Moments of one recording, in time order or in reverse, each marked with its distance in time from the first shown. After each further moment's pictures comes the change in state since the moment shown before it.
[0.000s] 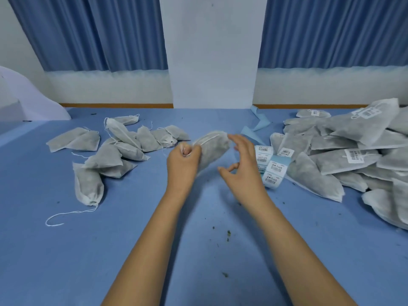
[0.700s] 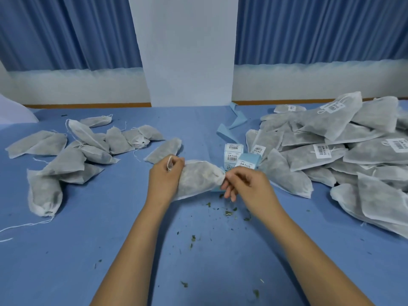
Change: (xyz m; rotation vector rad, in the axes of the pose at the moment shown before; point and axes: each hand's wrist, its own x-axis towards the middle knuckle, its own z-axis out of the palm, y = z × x) left_hand -0.021 -0.018 0.031 0.139 -0.148 -0.055; right_hand -0.018 0.048 -0.081 0.099 -0.129 0.189
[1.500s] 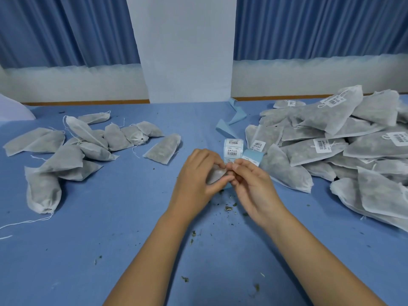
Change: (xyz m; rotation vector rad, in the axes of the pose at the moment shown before) left_hand -0.035 0.021 0.030 0.197 -0.207 0.774; right_hand -0.004 -0.008 0.013 0.894 0.128 0.235
